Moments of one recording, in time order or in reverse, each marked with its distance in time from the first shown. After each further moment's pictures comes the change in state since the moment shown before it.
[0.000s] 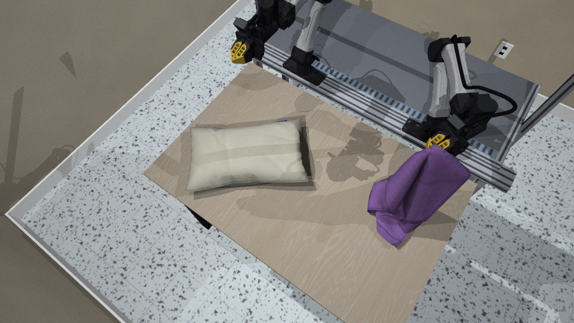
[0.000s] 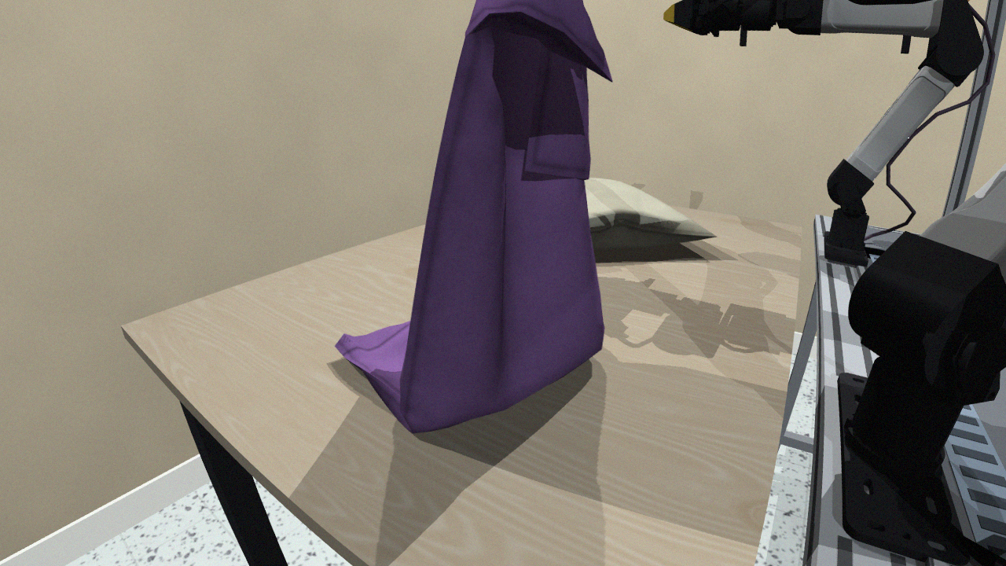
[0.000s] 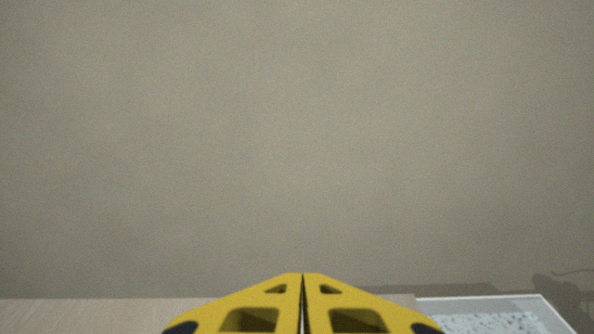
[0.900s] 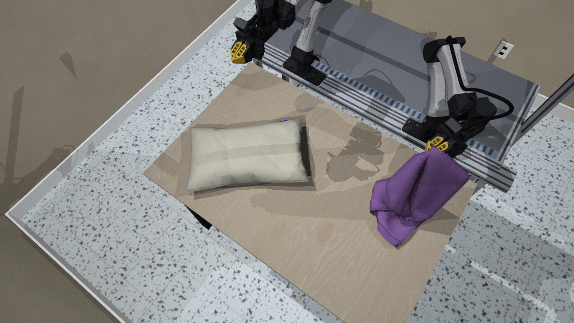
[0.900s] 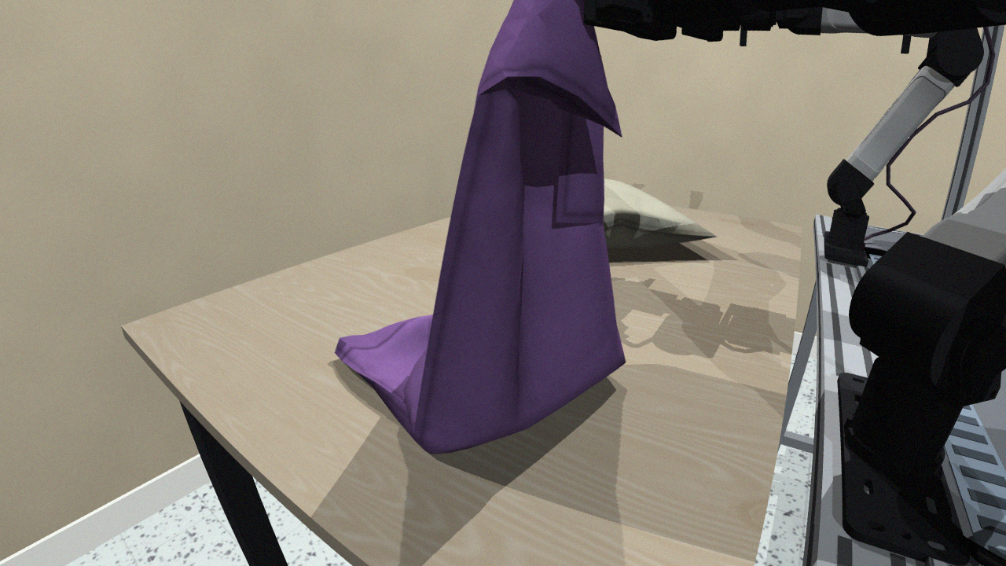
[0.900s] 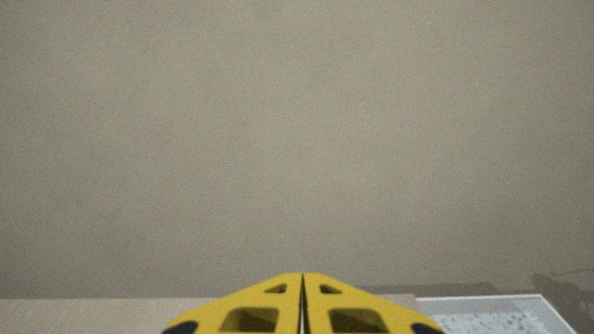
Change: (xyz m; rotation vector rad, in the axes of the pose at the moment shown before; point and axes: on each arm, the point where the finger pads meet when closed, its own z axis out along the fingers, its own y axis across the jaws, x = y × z) left arm 0.031 -0.004 -0.014 -0.014 0.047 -0.012; right arm 0.000 0.000 0.000 0.000 0.000 0.000
